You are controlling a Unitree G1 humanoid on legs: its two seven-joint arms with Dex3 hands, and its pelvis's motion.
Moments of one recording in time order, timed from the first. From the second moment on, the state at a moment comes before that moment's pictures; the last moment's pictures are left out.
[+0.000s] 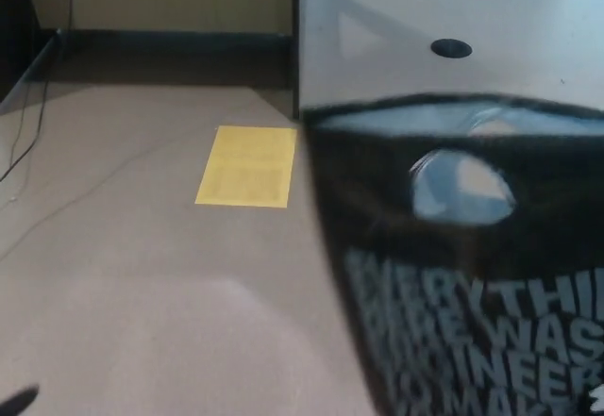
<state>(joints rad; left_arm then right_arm) 0.13 0.47 0.09 0.65 0.28 -0.76 0.31 -0.05 -0.45 0.16 1.13 -0.32 -0.47 -0.15</state>
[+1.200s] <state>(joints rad) 0.00 0.21 -0.17 -0.67 0.46 -0.46 0.12 -0.06 -0.45 0.15 1.13 -0.32 -0.48 -0.16</state>
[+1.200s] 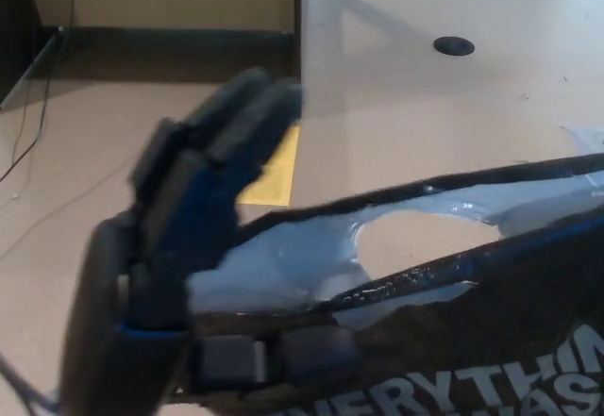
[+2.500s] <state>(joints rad) -0.24 0.05 -0.29 -0.38 0.89 -0.24 0.21 -0.06 -0.46 0.14 1.09 -0.32 -0.49 -0.17</state>
